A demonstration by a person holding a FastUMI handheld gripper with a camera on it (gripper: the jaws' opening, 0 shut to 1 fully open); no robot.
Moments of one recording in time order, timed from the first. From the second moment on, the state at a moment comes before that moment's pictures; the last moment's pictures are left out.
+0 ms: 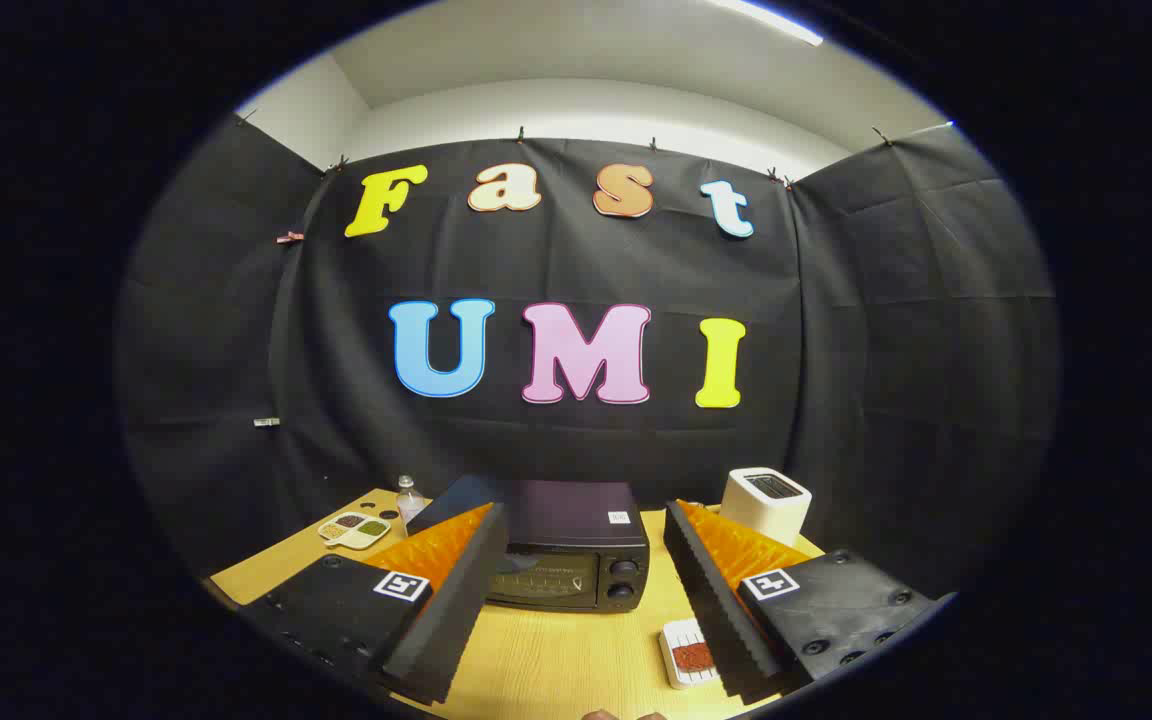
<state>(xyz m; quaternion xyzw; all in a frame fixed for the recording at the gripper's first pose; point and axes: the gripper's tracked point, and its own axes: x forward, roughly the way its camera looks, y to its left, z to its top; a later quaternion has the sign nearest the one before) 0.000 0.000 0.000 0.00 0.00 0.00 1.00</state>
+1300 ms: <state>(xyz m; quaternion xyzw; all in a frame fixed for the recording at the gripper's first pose) 0.071 0.025 -0.037 0.03 0.06 -0.01 1.00</state>
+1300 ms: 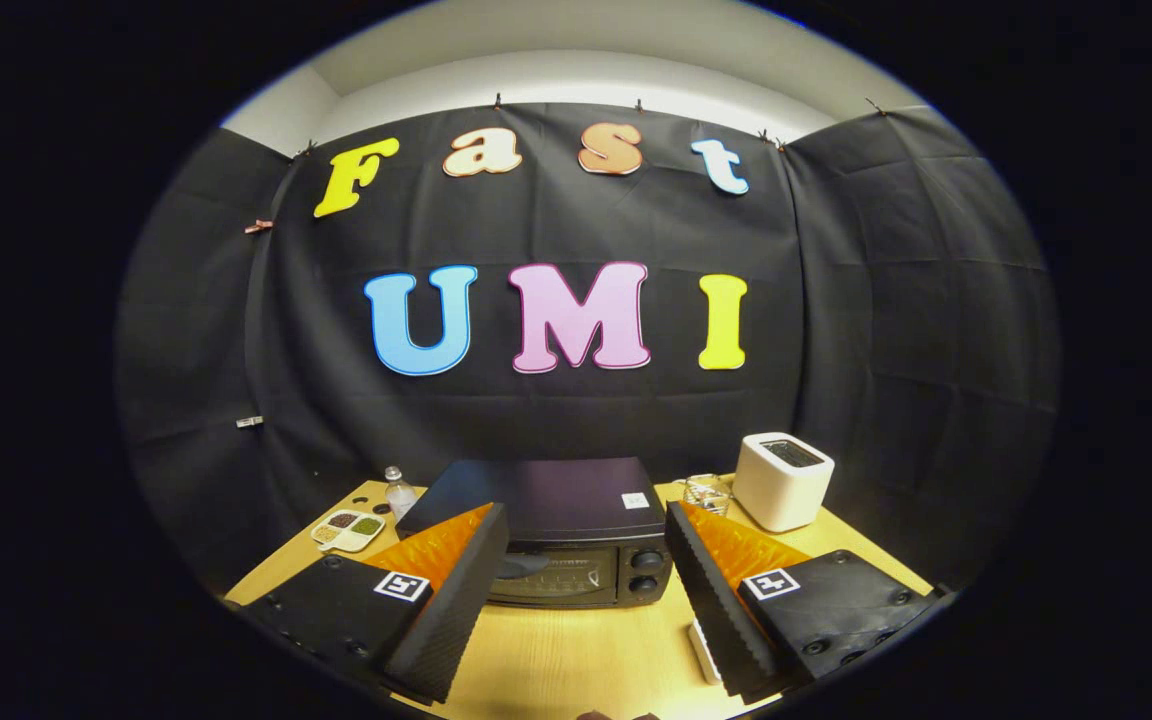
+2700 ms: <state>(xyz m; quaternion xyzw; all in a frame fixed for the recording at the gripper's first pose) 0.187 0.106 -0.195 0.01 0.19 0.00 0.98</state>
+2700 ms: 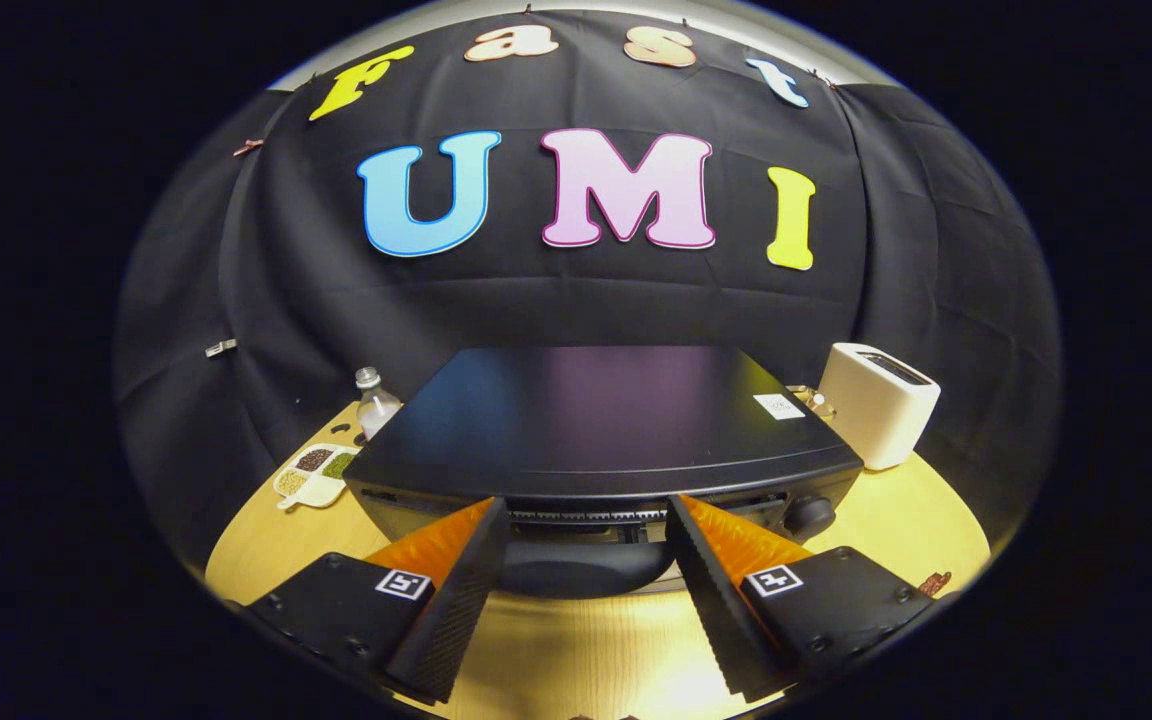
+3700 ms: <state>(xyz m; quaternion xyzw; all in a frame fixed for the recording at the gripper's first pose) 0.045 0.094 -0.331 0.06 0.36 0.02 0.93</state>
